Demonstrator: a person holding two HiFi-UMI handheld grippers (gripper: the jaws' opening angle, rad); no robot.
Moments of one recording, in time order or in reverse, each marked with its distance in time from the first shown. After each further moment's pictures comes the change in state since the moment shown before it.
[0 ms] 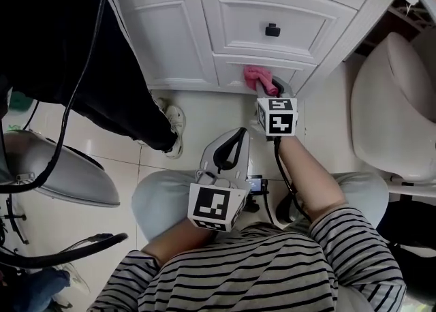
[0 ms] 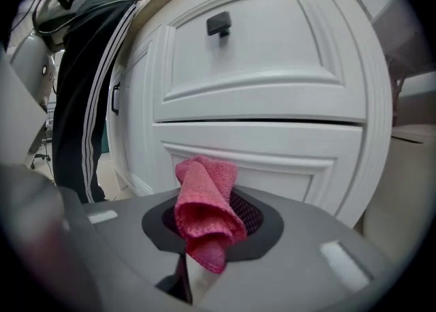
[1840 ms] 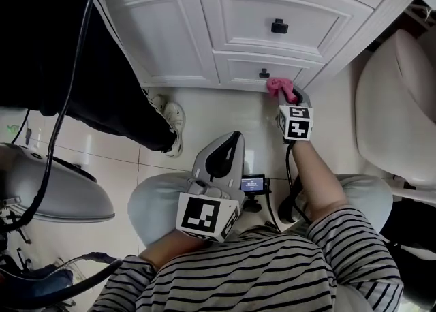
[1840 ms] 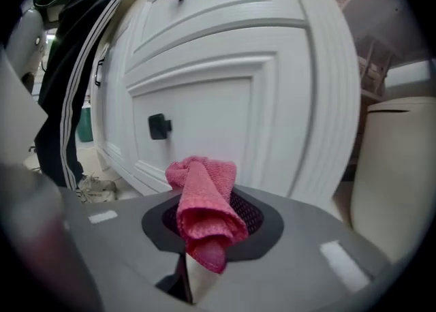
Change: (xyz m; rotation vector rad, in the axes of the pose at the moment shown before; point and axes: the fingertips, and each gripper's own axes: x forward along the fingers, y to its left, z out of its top) left arm 0.001 0.019 0.000 -0.077 0.009 0.013; right arm 0.024 -0.078 -0.097 0.010 0.061 -0.093
